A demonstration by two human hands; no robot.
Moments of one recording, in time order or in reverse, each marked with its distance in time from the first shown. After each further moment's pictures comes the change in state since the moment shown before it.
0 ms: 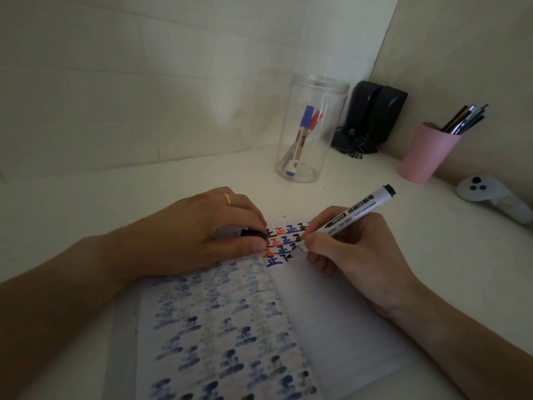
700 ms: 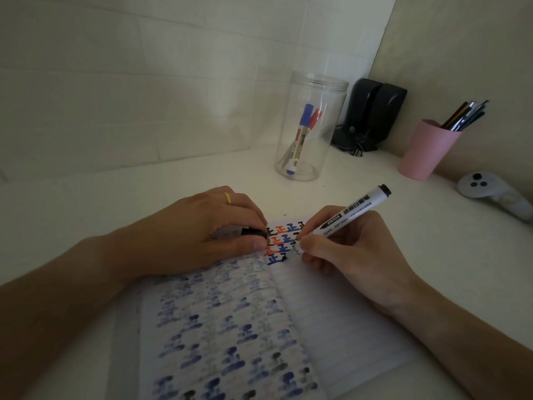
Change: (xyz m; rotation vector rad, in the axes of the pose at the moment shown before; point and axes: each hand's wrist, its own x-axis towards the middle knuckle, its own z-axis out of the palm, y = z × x) left_hand -0.001 0.000 0.000 0.014 0.000 0.000; right_hand -0.002 -0.002 0.001 0.013 -0.058 -0.034
